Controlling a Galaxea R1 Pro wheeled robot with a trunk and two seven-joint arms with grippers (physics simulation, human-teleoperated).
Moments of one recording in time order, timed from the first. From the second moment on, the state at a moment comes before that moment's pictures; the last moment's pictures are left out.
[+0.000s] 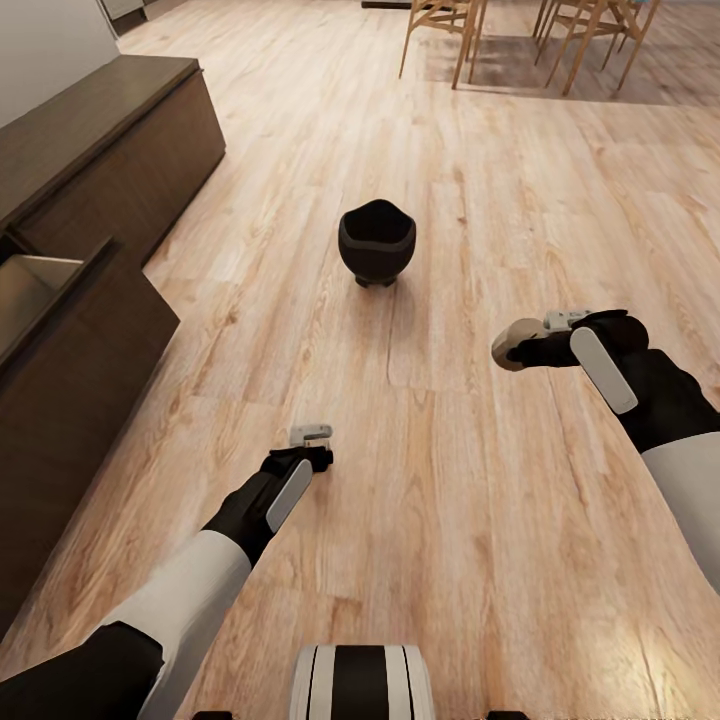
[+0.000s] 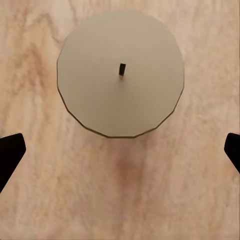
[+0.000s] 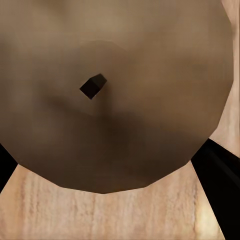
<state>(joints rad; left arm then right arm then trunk) -0.90 -0.15 -0.31 -0.73 0.45 0.52 0.45 -1.22 -0.40 0.38 -1.09 -0.63 1.05 -0.28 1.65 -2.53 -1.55</state>
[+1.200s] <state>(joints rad) -0.90 -0.15 -0.31 -0.73 0.45 0.52 0.45 -1.22 -0.40 0.30 -1.18 -0.62 1.05 -0.28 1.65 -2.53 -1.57</state>
